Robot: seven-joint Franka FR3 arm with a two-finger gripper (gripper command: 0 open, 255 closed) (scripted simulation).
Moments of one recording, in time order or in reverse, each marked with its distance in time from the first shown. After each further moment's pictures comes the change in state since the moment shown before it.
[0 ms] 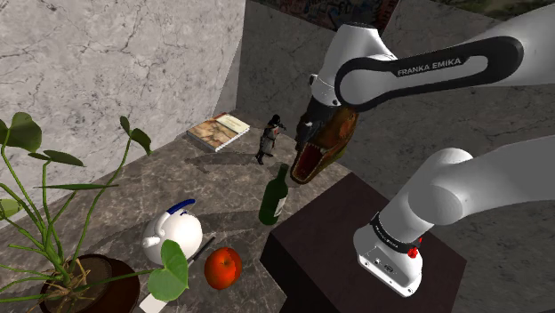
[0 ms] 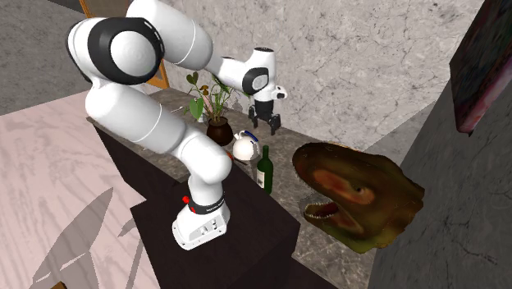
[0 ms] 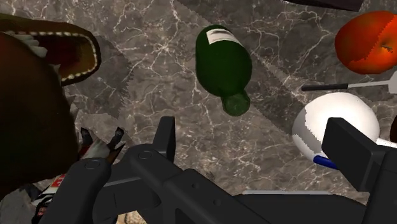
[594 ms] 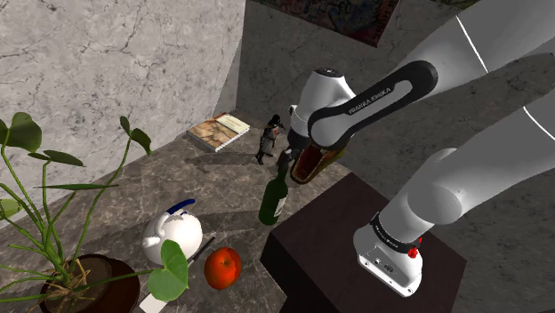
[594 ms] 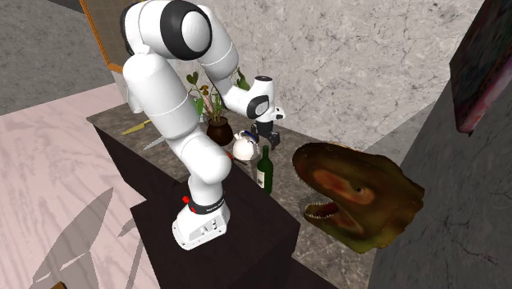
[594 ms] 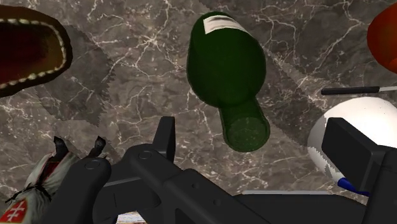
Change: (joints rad) arm -0.014 0.356 0.076 -0.050 -0.009 0.425 0.050
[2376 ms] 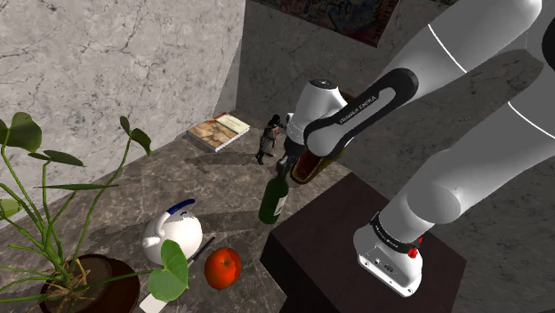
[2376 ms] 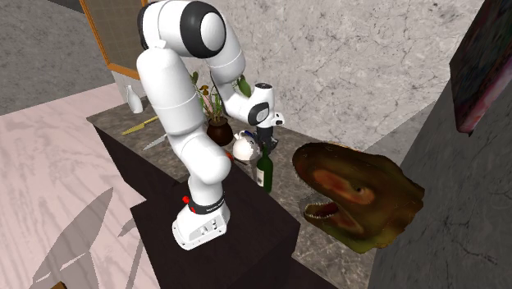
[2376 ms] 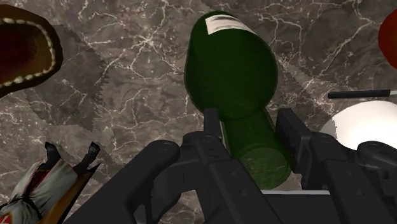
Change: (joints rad) arm -0.017 0.112 0.018 -0.001 -0.030 0.115 0.026
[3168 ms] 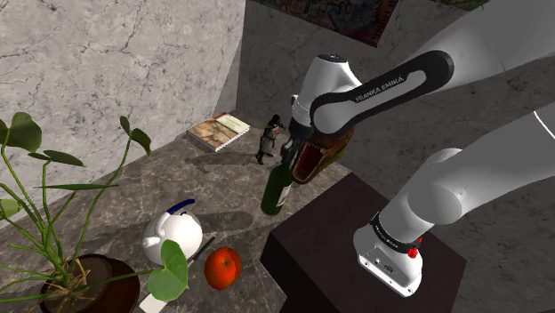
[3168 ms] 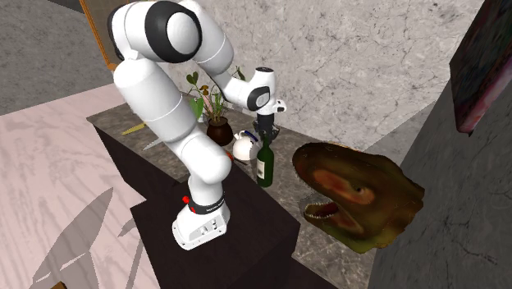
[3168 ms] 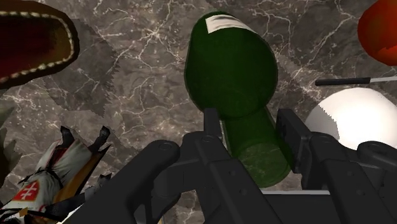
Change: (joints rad) arm 0.021 -0.192 -0.028 0.038 0.036 -0.229 -0.033
